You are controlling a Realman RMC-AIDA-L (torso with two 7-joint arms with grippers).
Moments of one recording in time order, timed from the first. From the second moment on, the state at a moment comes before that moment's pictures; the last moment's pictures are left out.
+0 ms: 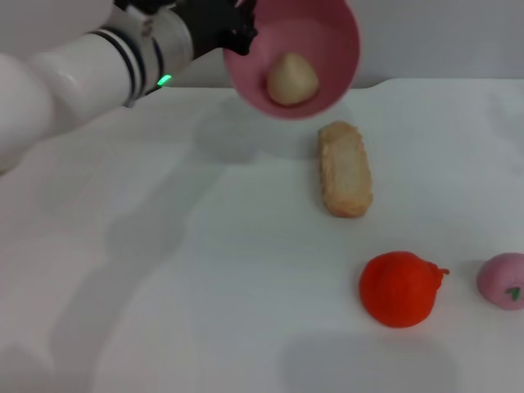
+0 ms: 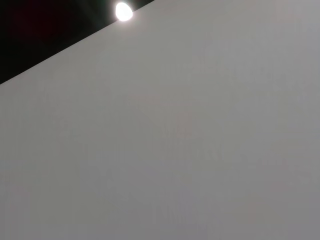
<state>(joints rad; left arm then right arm) -0.62 -2.07 1.64 1.02 1.93 0.32 -1.99 0.44 2.08 -1.17 -0.58 -0.25 -1.45 0.63</state>
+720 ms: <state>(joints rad) -0.53 -2.06 2.08 1.06 2.04 -0.34 -1.99 0.42 2.07 -1.16 -0.59 -0.25 -1.45 0.68</state>
